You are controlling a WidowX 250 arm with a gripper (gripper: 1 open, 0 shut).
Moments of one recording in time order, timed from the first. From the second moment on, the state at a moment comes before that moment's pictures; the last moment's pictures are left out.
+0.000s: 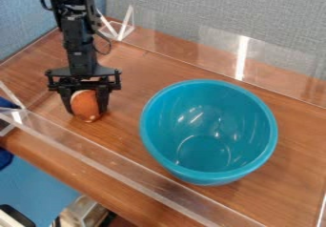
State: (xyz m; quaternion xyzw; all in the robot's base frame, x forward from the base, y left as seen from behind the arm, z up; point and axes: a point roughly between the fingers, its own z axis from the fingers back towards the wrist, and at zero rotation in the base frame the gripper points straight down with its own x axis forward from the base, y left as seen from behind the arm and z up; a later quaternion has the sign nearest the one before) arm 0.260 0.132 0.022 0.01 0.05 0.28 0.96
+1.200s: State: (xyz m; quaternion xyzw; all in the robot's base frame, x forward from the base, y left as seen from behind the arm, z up) arm 0.249 0.134 0.025 0.01 0.05 0.30 0.95
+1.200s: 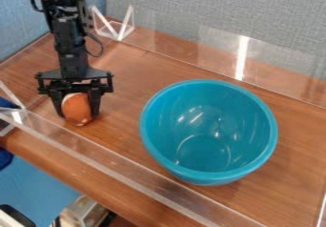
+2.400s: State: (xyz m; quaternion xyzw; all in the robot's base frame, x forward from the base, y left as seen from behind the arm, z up) arm 0.247 0.136 0.023 0.02 0.05 0.31 0.95
